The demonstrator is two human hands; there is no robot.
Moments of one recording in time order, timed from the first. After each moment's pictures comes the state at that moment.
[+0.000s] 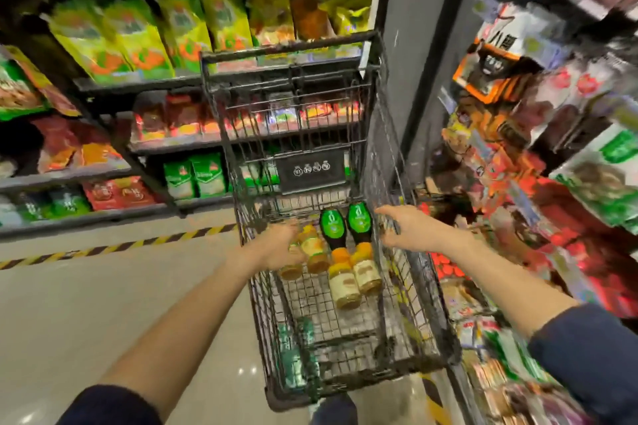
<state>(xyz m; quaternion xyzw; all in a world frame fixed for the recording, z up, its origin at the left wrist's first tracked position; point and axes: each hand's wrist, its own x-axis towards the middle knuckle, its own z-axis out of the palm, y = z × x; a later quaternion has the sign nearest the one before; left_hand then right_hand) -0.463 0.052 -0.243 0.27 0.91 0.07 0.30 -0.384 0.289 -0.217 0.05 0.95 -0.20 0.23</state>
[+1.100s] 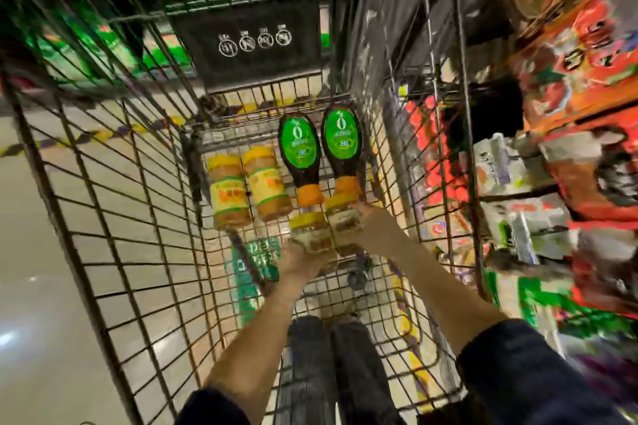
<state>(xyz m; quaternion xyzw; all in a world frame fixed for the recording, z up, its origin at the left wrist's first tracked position) -0.448 0.166 -0.550 -0.18 0.79 0.31 0.49 -0.444 0.320 -0.513 0.25 0.81 -0.41 0.33</state>
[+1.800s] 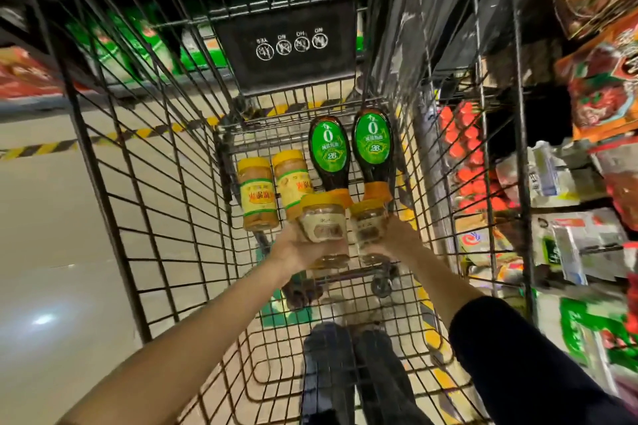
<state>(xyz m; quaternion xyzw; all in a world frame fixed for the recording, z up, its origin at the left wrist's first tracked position) -0.496 0.131 -0.515 -0.12 0.77 0.45 0.44 -0.451 0.308 -0.568 0.29 0.81 -0.29 0.41</state>
